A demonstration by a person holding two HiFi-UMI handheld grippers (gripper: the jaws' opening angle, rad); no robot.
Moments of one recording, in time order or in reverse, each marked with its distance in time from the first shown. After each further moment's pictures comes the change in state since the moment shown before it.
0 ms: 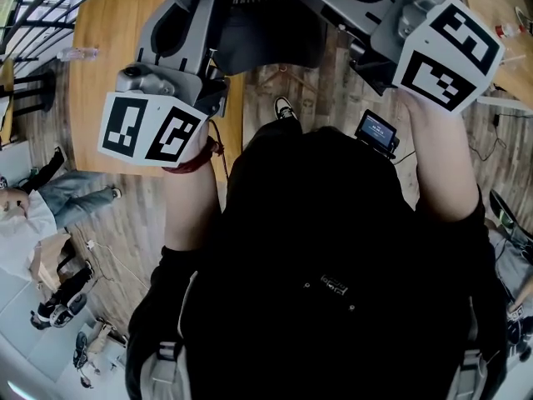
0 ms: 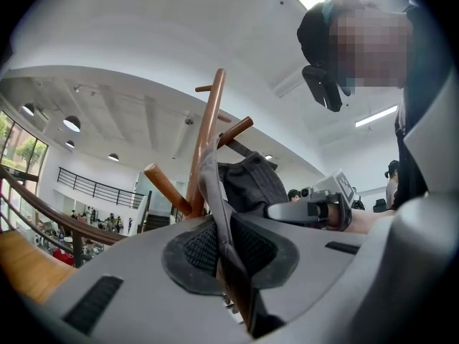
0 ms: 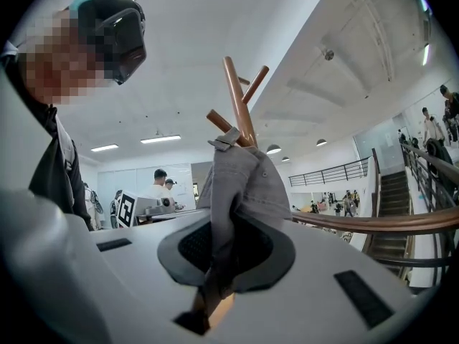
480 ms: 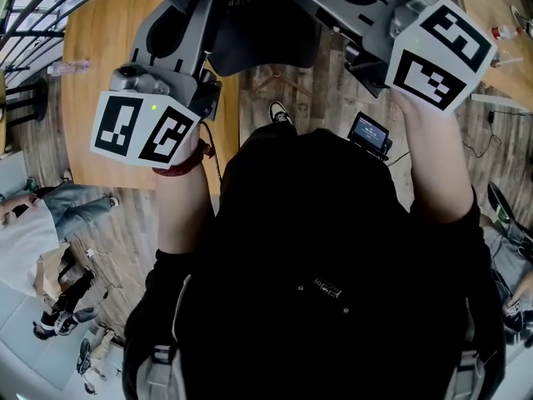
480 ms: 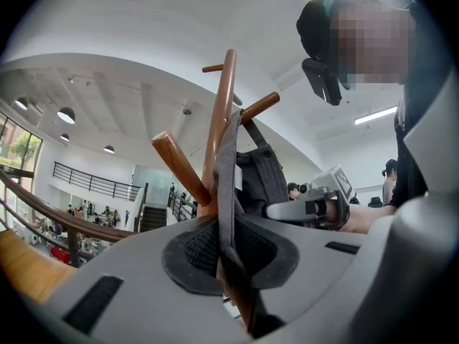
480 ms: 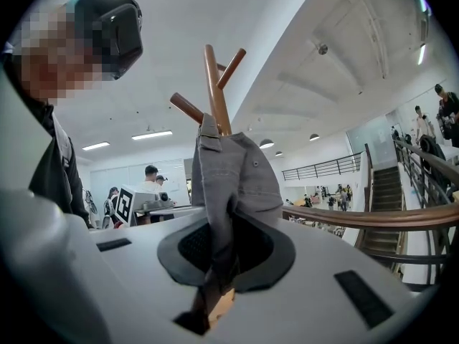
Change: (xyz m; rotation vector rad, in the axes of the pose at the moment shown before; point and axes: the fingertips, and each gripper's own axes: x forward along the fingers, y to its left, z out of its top) left arm 0.013 -0.005 0.006 0.020 0.051 -0.037; right arm -0.007 -0.010 0.005 0.003 0.024 -0.047
